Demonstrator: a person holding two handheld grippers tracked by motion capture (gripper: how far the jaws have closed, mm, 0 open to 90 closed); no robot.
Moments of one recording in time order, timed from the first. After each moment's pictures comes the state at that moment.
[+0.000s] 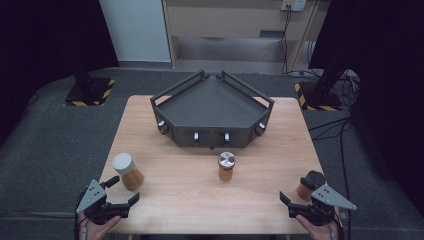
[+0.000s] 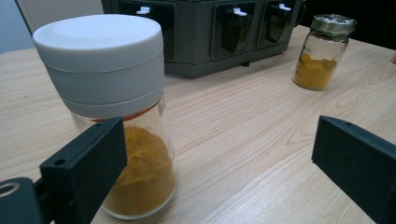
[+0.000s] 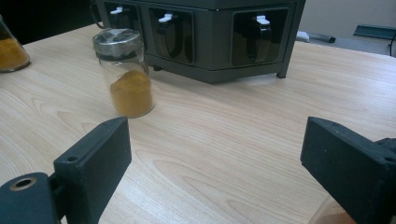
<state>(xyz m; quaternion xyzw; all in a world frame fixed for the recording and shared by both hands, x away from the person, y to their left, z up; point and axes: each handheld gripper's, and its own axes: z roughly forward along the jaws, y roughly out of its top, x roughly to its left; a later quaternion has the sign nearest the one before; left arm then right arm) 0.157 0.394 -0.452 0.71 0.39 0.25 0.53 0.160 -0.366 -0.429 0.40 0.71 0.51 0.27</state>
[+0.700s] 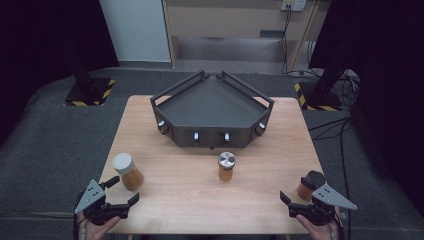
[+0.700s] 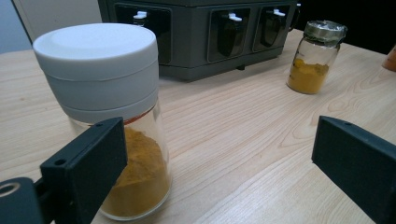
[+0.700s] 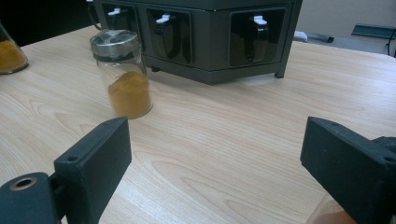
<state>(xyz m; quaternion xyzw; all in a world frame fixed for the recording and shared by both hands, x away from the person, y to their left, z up) 0.153 0.395 -0.446 0.71 0.38 0.25 0.53 0.160 -0.367 -0.429 0.40 0.71 0.51 0.27</state>
